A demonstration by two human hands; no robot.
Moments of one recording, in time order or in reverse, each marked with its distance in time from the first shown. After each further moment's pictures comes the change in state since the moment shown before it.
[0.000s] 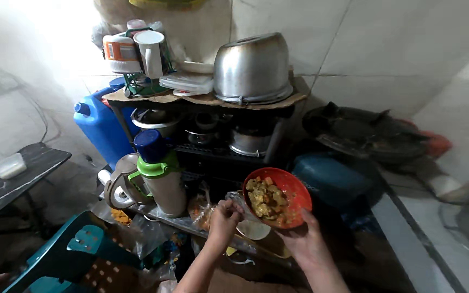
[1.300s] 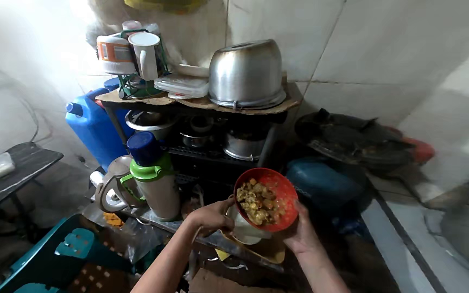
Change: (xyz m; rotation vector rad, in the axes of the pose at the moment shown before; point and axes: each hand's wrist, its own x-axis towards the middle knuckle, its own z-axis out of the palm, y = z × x) left_hand 0.036 0.042 -0.036 0.182 -0.701 -0.221; right_hand 0.037 -0.017 0.002 0.014 -0.140 0.016
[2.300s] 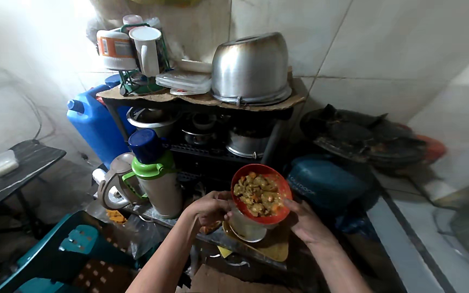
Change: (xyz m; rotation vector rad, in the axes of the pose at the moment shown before) left_hand 0.006 -0.016 -0.014 -0.511 0.081 0.075; right_hand 0.019 -0.013 -0.011 -0.357 -0.223 -0.126
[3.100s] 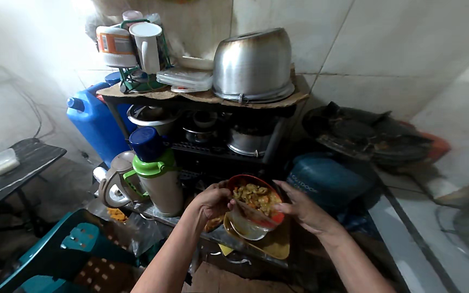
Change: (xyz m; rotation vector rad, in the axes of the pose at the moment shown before) left_hand 0.008 0.013 0.013 -0.265 0.206 -0.019; right_hand 0.013 -0.031 0.000 -0.469 -0.281 0.041
